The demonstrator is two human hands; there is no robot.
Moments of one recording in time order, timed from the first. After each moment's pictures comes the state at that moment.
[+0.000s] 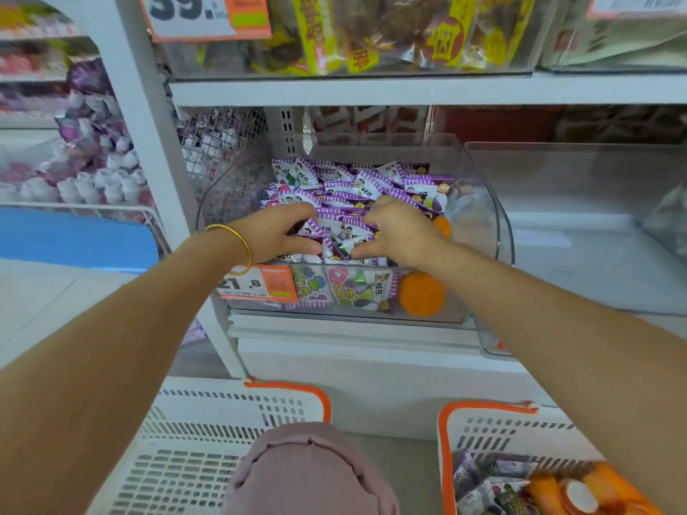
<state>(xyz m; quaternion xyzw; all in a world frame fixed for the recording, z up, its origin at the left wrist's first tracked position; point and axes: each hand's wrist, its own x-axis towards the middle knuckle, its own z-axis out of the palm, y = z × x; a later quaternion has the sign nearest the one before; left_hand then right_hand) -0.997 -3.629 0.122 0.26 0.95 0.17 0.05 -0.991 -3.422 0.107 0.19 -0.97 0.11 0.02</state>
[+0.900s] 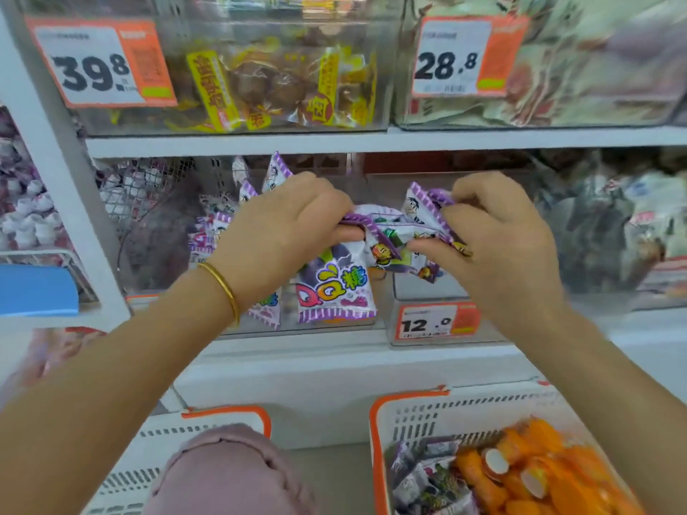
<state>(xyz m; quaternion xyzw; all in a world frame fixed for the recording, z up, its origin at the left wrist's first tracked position) -0.903 -3.520 0.186 0.48 0.74 0.08 -0.46 -0.825 -3.308 0.167 0.16 -0.85 0.05 0.49</state>
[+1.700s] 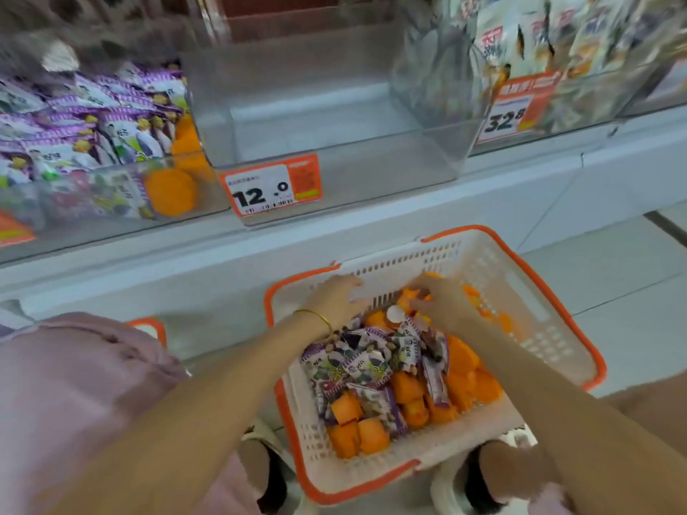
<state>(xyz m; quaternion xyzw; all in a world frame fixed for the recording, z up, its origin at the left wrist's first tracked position) -0.797 -3.328 -0.079 0.34 0.88 0.23 0.25 -0.693 -3.149 -0.083 -0.20 -0.93 0.29 -0.08</state>
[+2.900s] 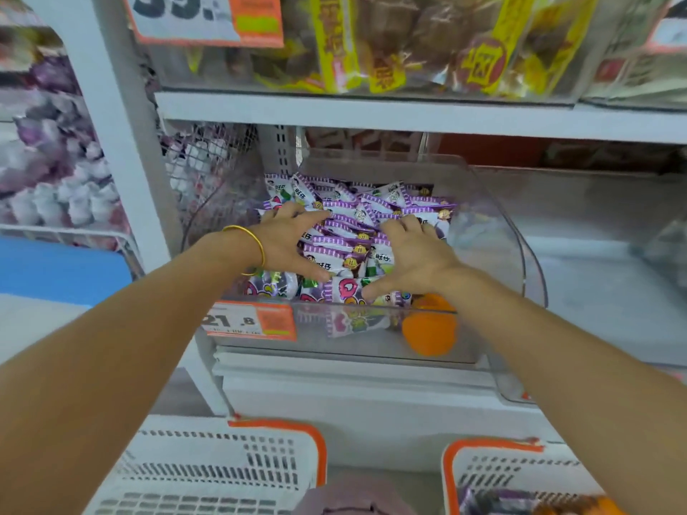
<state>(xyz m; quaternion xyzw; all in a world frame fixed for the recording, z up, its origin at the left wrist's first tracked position) -1.064 -3.626 0.105 0.21 0.97 0.10 0.09 -1.013 -3.413 0.098 0.07 -0.99 0.09 -0.02</state>
